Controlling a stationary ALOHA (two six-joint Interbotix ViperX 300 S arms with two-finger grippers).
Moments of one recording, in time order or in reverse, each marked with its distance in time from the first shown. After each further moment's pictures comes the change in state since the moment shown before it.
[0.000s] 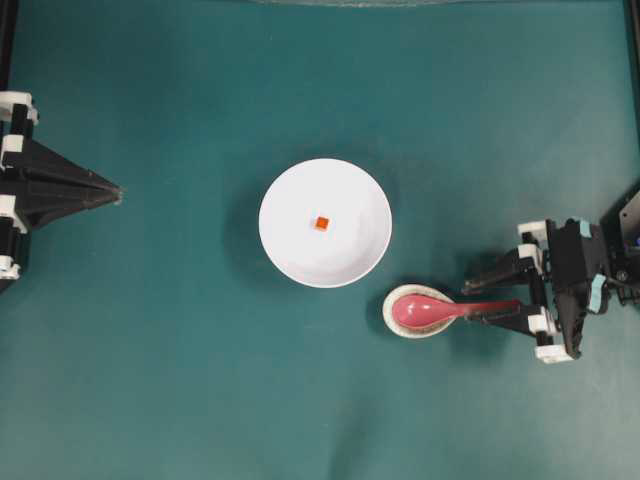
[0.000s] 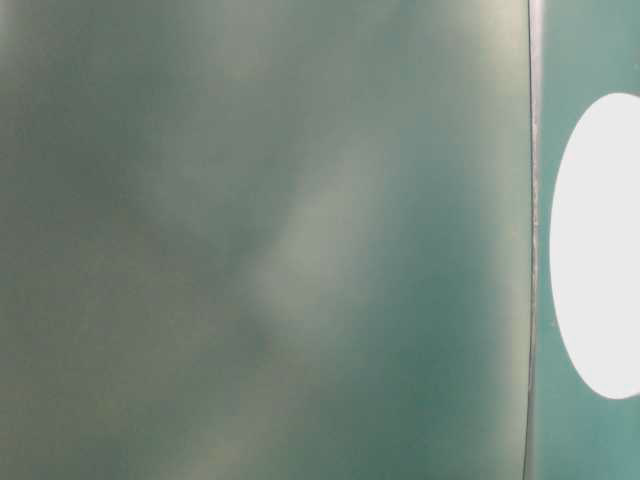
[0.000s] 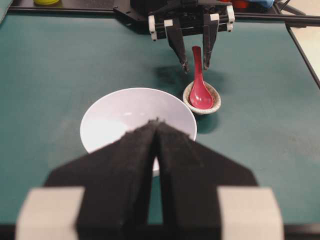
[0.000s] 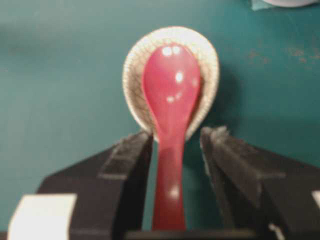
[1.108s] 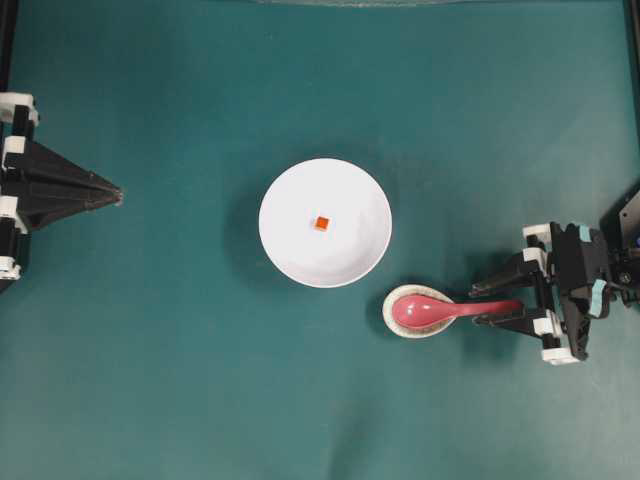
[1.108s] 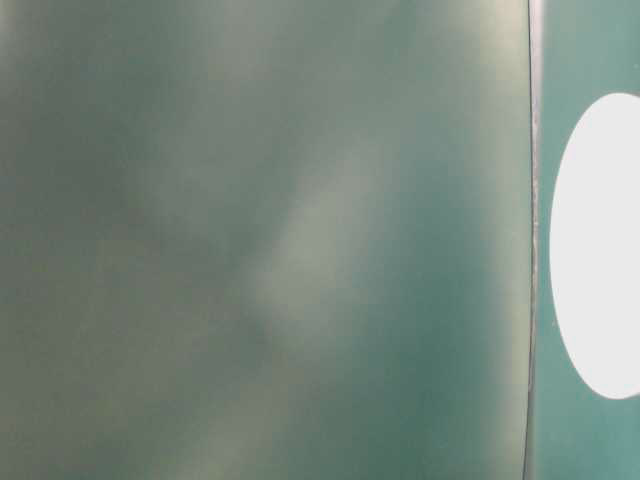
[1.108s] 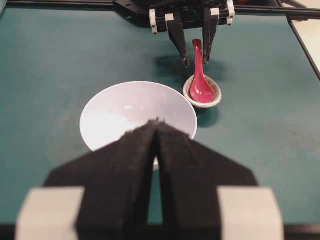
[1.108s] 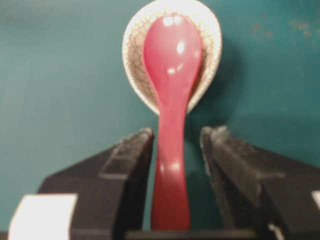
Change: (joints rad) left arm 0.000 0.003 0.000 0.000 0.015 0.000; right arm 0.020 -0.002 0.014 0.002 0.031 -0.009
